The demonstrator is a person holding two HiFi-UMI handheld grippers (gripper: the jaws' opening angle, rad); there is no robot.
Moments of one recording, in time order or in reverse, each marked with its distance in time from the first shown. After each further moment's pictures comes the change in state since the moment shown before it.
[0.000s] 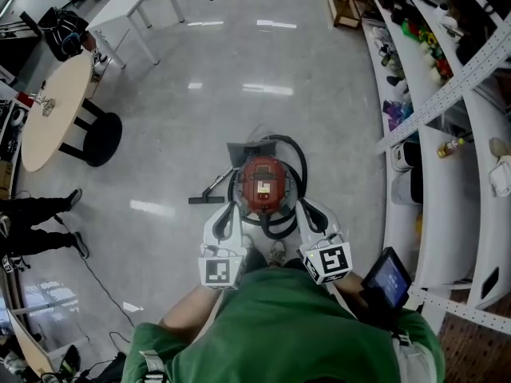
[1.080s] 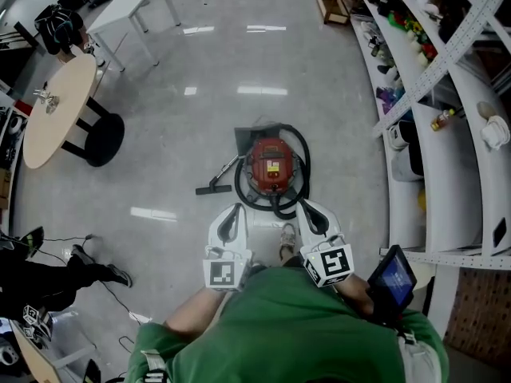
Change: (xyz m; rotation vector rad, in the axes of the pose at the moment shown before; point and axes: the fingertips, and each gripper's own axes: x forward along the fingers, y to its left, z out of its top) left arm -0.143 0.015 -0.001 -0.017 -0.020 -0.075; right arm -0.081 0.135 -0.008 -0.008 -0.034 -0.058
